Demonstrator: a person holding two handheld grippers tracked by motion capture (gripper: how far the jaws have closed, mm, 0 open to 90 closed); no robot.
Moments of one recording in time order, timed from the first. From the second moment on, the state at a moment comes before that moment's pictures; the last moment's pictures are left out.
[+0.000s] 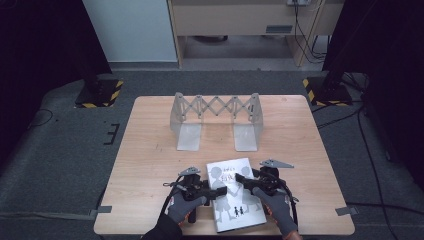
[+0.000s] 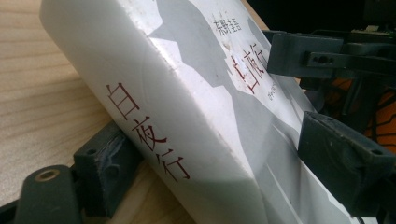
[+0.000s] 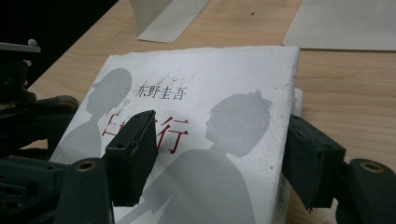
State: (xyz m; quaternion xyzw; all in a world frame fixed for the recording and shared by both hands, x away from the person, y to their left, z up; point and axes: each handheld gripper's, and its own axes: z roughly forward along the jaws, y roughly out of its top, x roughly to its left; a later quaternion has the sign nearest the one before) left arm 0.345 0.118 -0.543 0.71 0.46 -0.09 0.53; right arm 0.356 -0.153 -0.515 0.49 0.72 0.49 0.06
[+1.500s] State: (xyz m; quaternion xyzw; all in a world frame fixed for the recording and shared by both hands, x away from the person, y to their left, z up) left arm 0.352 0.129 -0.490 0.69 0.41 -0.09 0.59; right arm 0.358 -0.190 -0.492 0.49 0.66 0.57 0.07
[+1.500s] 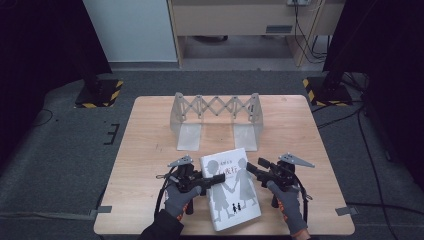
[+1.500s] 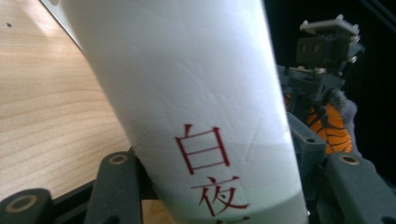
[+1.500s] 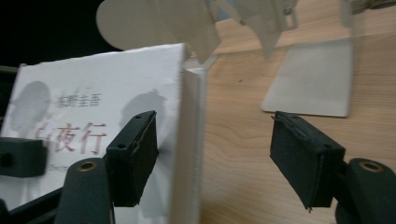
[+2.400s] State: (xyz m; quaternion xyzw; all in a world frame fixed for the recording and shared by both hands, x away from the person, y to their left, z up) left arm 0.364 0.135 -0.462 0.70 0.36 -0.03 0.62; right arm 0.373 -0.231 -0.514 0.52 0.70 0.44 0.22
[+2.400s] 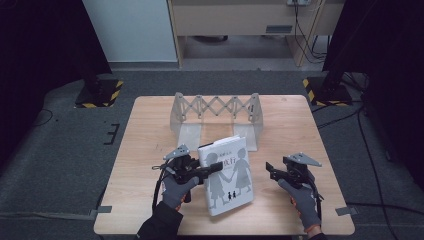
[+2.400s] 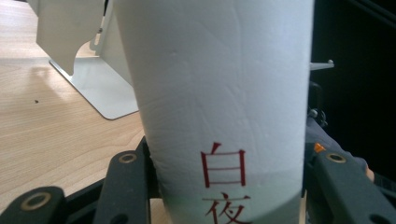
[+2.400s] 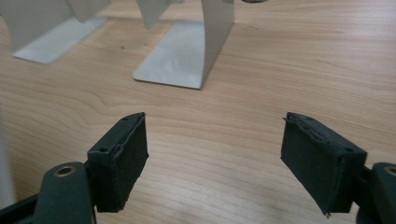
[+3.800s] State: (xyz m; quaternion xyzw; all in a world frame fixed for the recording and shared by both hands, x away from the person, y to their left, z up) left arm 0.332 0.127 -0.452 0.72 0.30 0.04 0.62; right arm 0.378 -0.243 -0.538 0.53 0.75 0.33 0.22
